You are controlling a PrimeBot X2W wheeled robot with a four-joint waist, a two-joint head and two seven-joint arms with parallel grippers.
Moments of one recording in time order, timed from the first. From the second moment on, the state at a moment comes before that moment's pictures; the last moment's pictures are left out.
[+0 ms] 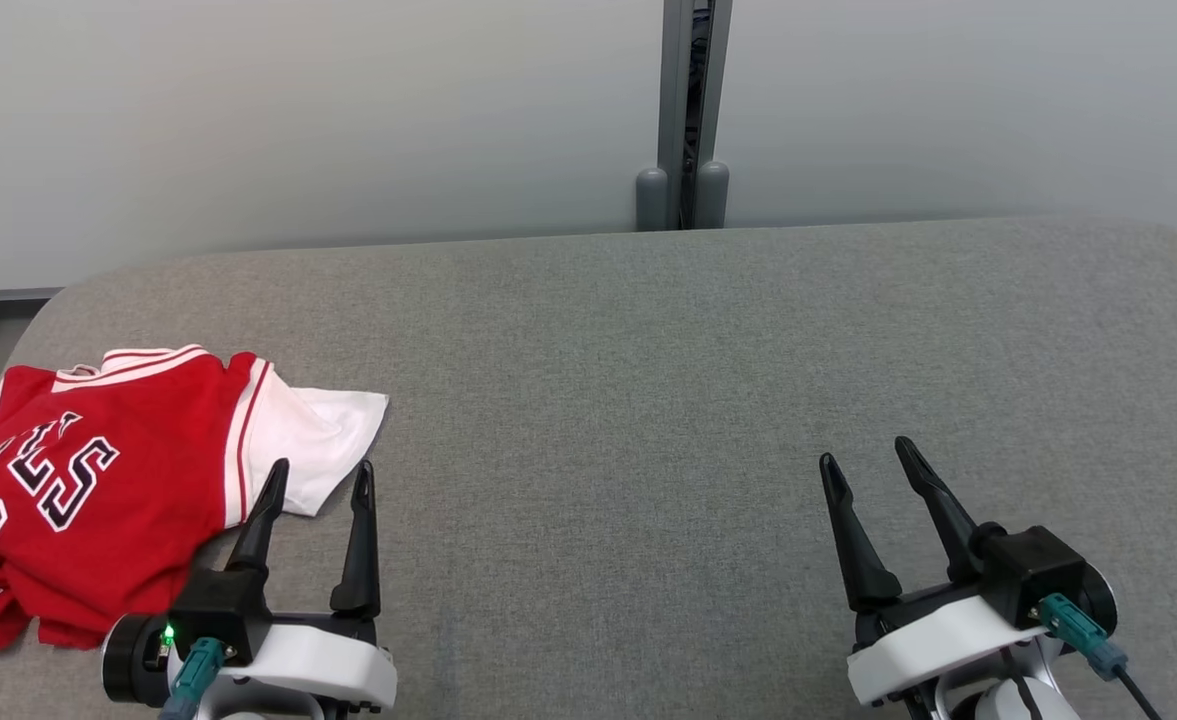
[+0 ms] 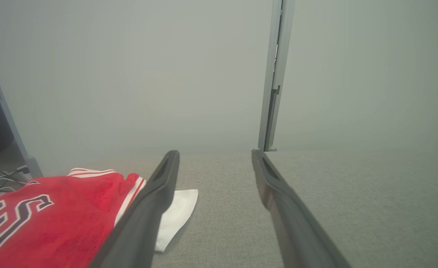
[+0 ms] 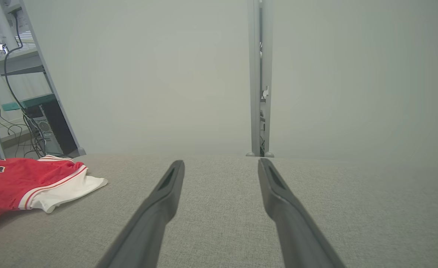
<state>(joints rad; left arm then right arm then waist) -0.05 0.05 -0.10 0.19 -0.16 0.01 -0.26 -0.13 -0.05 0.24 0.24 0.20 0.13 -0.26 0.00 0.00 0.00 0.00</state>
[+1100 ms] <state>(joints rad) -0.02 0.05 -0.07 0.17 -0.16 0.05 -0.26 -0.09 -0.05 0.27 0.23 0.21 0.13 -0.26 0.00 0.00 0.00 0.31</state>
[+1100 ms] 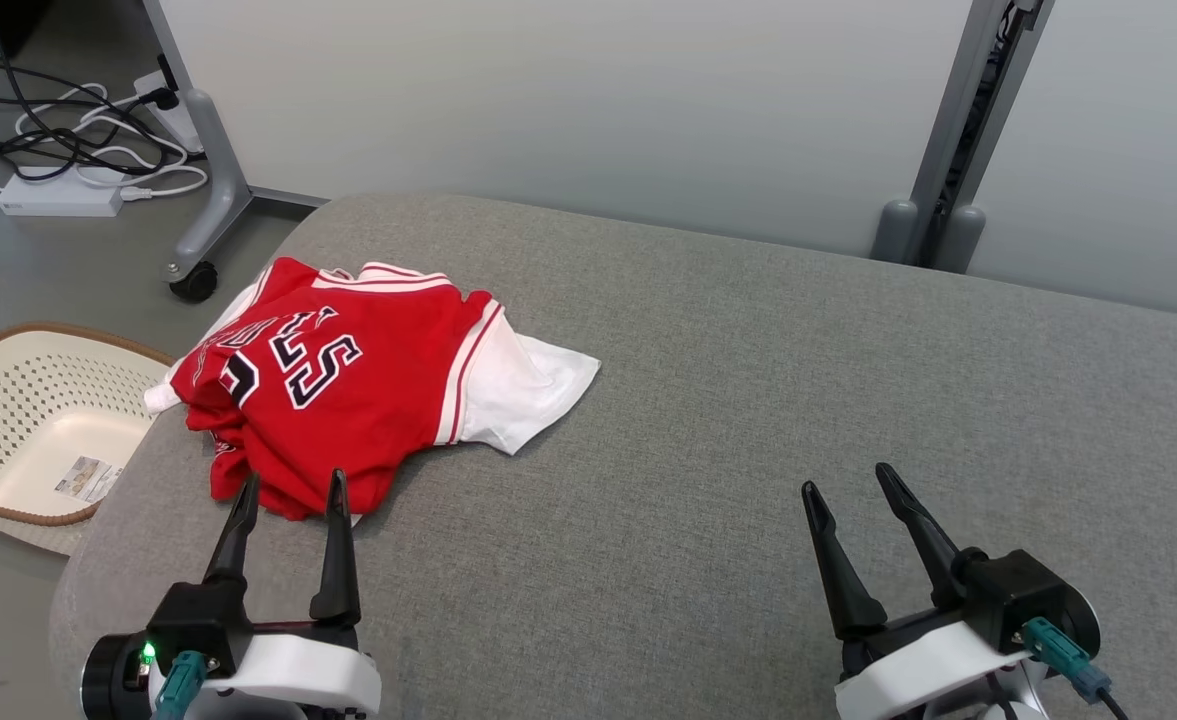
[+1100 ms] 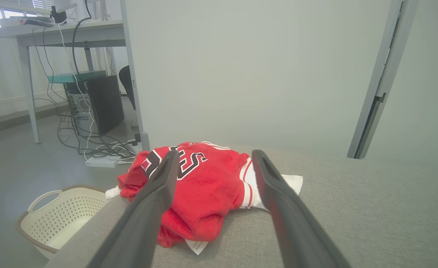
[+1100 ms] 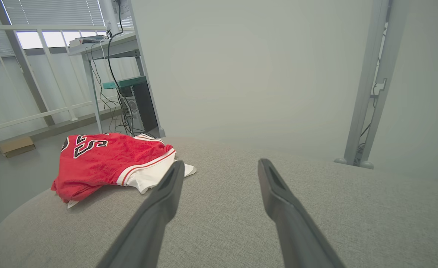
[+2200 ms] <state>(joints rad) -0.57 0.05 -0.04 0.59 -0.19 0.03 -0.26 -0.25 -0.10 0.27 0.21 0.18 0.13 -0.26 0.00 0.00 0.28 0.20</state>
